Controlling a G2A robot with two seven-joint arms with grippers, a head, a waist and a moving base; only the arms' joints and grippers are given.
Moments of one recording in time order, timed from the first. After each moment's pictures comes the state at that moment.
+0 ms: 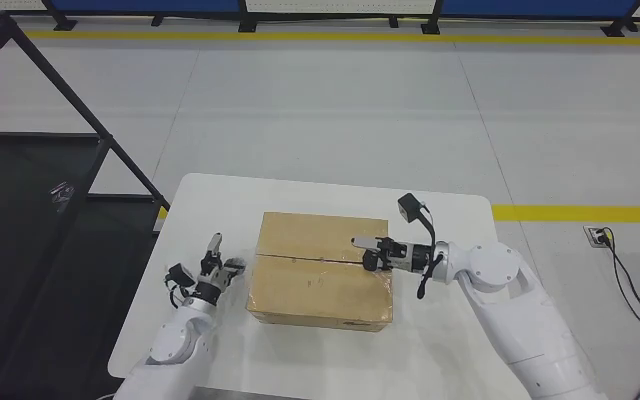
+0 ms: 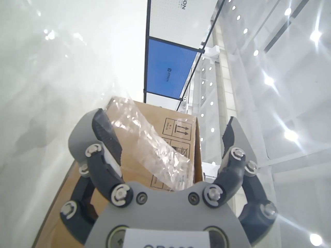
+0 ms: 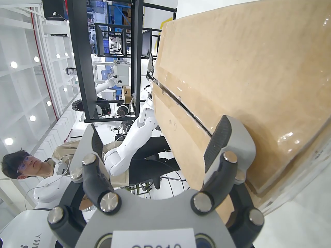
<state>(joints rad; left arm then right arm) 1.04 -1.18 -1.23 -1.08 -0.68 -0.39 -0.20 -0.74 -1.19 1.16 -1.30 0.17 -0.05 1.04</state>
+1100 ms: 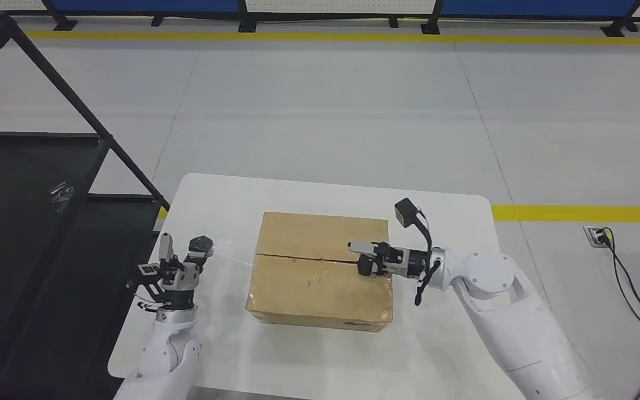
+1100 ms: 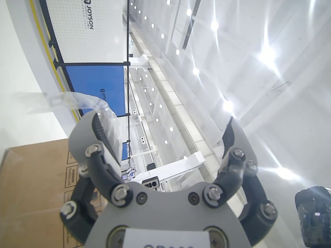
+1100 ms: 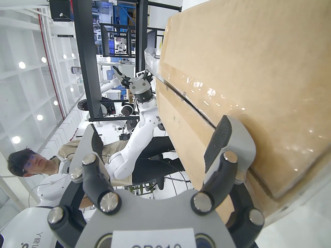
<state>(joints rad) 1.13 -1.21 -1.38 -1.18 -0.68 -0.82 -0.25 -0.76 -1.19 1.13 -1.32 0.23 -0.07 0.99</state>
